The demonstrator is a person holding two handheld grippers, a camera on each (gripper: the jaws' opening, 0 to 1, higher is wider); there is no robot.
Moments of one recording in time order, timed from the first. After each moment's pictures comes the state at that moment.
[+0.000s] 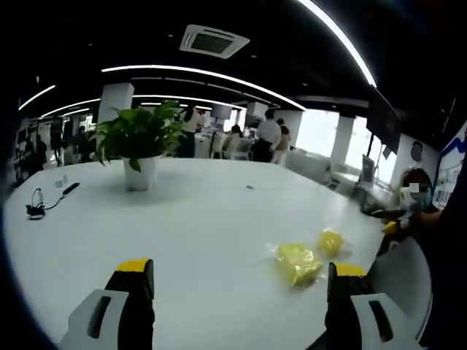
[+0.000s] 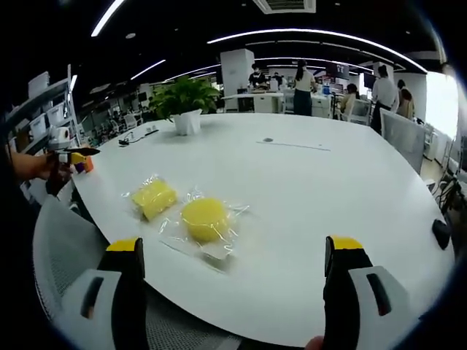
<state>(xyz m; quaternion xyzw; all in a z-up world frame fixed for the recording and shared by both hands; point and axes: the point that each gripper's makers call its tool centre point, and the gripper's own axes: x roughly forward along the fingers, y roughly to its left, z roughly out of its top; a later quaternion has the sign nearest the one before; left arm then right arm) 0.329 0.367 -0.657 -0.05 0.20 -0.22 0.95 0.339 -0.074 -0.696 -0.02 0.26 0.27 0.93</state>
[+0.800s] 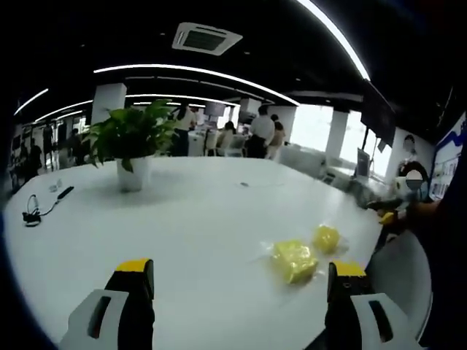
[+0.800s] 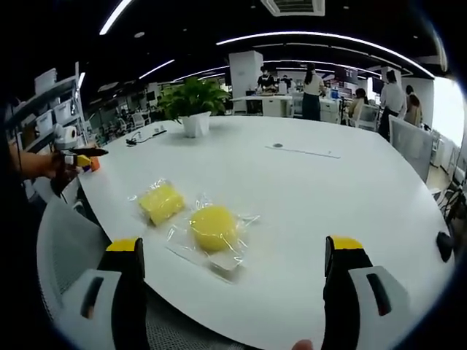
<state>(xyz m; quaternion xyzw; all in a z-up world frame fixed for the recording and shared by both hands) 0.333 0.364 -0.666 -0.04 0.20 -0.24 0.95 0.346 -0.057 -0.687 -0.03 0.25 0.29 0.92</state>
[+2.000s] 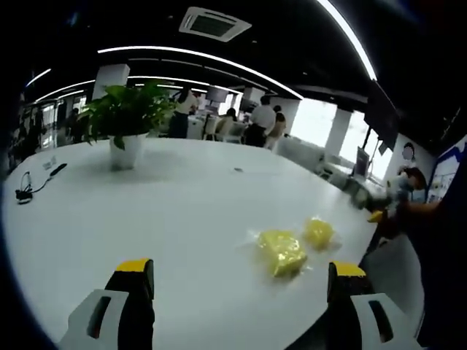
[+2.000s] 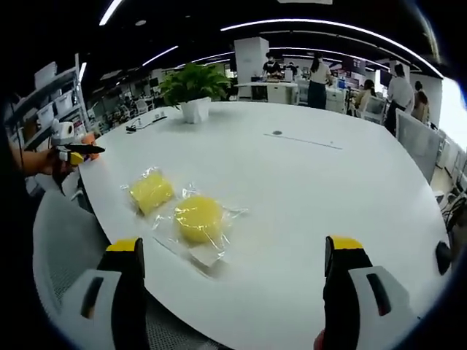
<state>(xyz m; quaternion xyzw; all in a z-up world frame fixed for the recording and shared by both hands) 0.323 0.335 -0.678 -0.07 0.25 -0.24 0.94 0.367 -0.074 -0.702 -0.05 0.29 0.30 0.91</state>
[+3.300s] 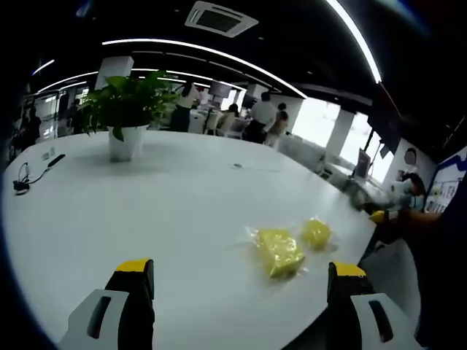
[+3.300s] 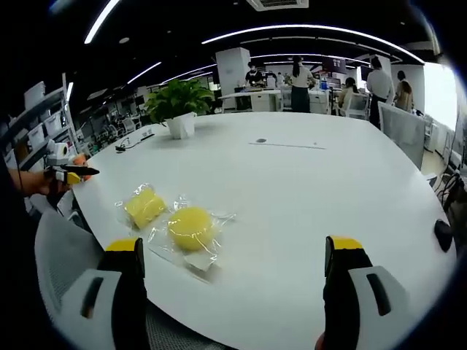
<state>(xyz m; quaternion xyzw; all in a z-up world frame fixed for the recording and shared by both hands) 0.327 0.327 -0.685 -0.09 0.27 -0.25 0.93 0.368 -0.093 -0.693 0.00 0.27 0.26 0.93</state>
